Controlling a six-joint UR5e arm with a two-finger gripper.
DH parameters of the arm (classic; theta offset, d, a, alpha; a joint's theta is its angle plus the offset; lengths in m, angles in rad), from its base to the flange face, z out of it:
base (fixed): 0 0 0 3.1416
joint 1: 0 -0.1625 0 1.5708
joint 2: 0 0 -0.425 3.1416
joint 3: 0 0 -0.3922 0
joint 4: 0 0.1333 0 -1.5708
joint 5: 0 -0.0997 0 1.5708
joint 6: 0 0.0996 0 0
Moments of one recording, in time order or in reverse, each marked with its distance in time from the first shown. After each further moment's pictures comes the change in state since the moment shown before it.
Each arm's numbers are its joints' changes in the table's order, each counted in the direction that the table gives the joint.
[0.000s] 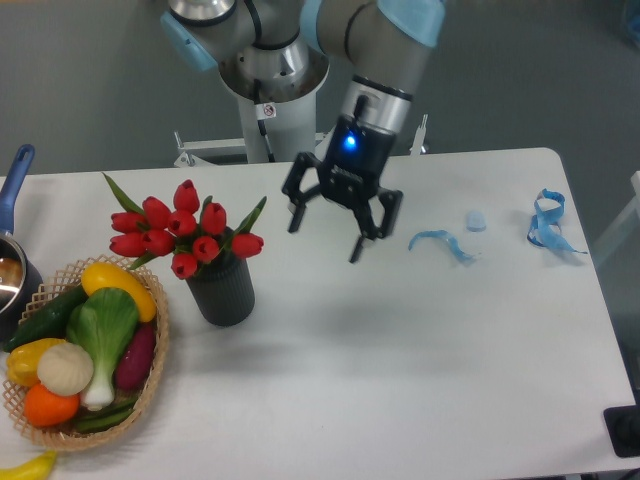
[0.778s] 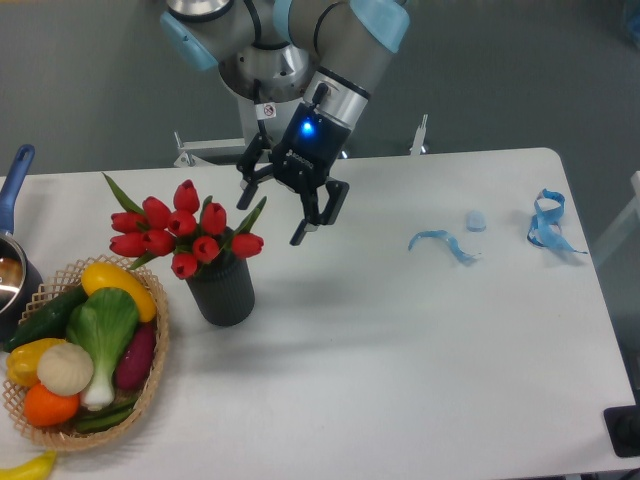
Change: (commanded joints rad) arm 0.049 0.031 -0.023 -0.005 0.097 -0.035
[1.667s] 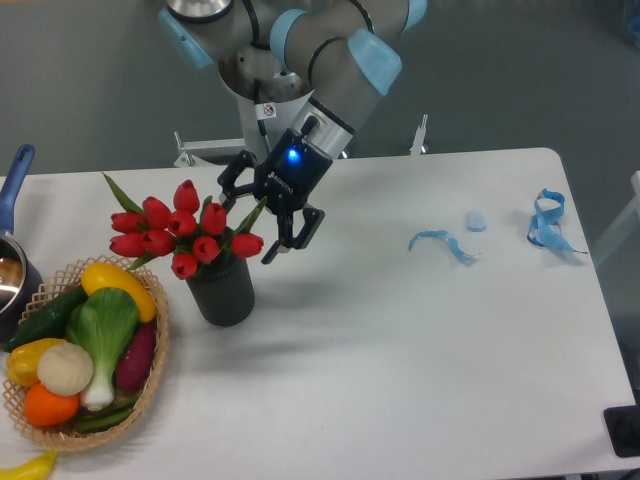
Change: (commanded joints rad) arm 0.052 0.101 -0.011 0.005 0.048 0.000
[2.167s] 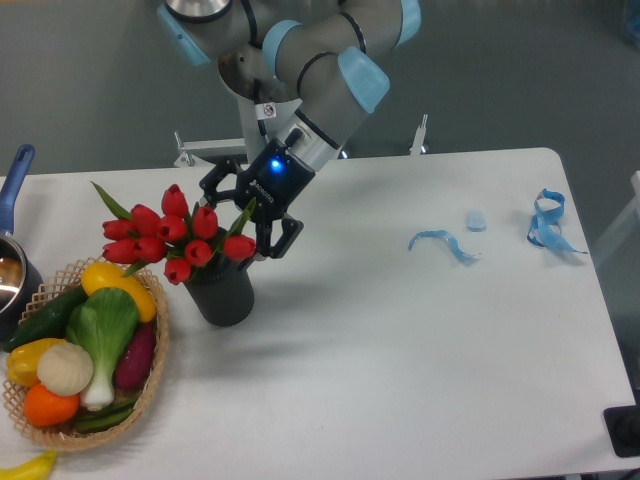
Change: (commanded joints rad) arm 0.055 0.015 0.006 0.003 0.021 0.006
